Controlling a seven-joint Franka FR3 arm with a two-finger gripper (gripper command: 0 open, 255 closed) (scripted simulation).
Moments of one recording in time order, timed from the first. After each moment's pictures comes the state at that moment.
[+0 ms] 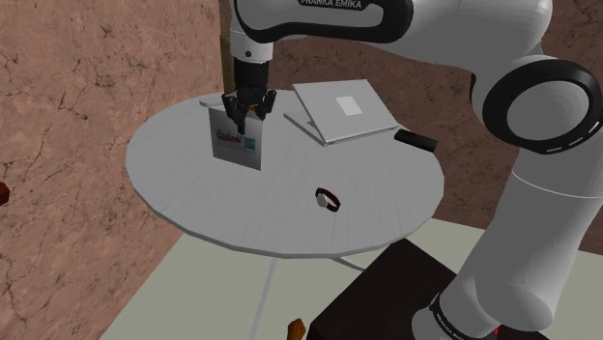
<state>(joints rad) 0.15 0.21 0.23 -1.41 -0.04 1.64 0.32</state>
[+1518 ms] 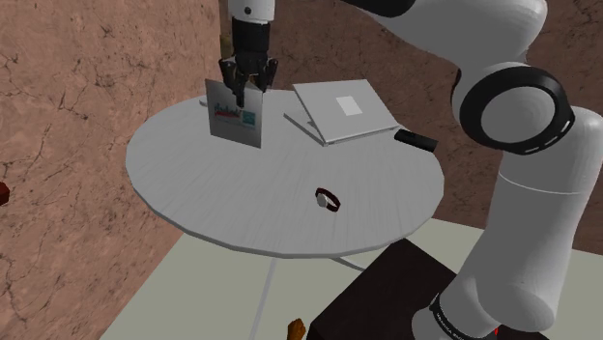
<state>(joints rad) 0.17 0.30 0.24 -1.09 -0.06 1.42 0.33</state>
